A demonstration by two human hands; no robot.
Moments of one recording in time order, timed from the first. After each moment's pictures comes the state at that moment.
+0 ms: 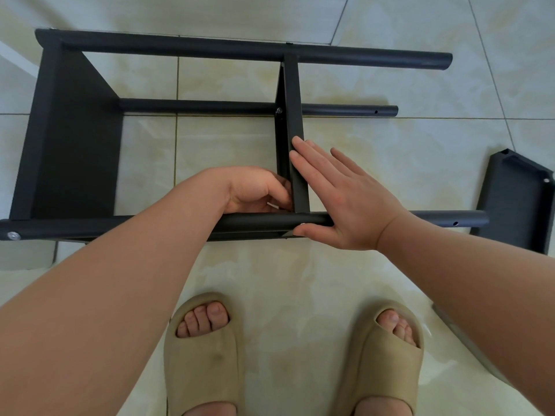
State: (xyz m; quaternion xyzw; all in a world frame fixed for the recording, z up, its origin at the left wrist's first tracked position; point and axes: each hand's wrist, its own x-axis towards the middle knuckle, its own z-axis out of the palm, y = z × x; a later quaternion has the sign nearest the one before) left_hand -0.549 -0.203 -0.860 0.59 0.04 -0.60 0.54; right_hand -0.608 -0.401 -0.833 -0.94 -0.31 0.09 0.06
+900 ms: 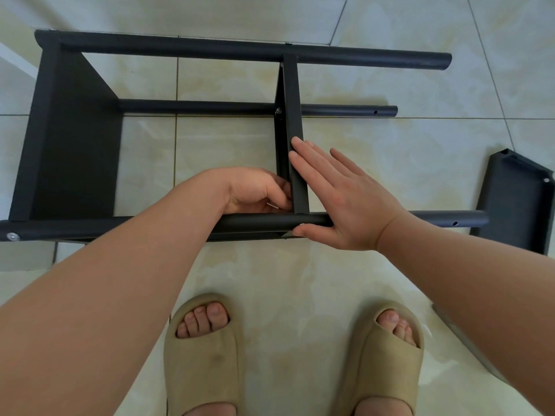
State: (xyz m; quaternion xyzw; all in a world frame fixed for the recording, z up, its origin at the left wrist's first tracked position) left_hand -0.549 -0.202 -0.862 0.59 0.03 -0.60 0.54; right_hand -0.608 -0.402 -0.835 -0.94 -0.31 0.08 0.06
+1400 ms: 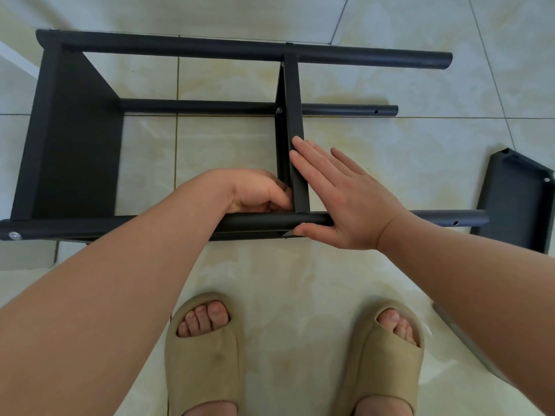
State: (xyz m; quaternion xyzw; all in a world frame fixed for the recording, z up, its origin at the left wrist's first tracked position) left_hand -0.551 -0.203 -0.858 0.63 0.03 -0.59 0.50; right_hand -0.608 -0.402 -0.835 -0.94 -0.31 0.09 0.06
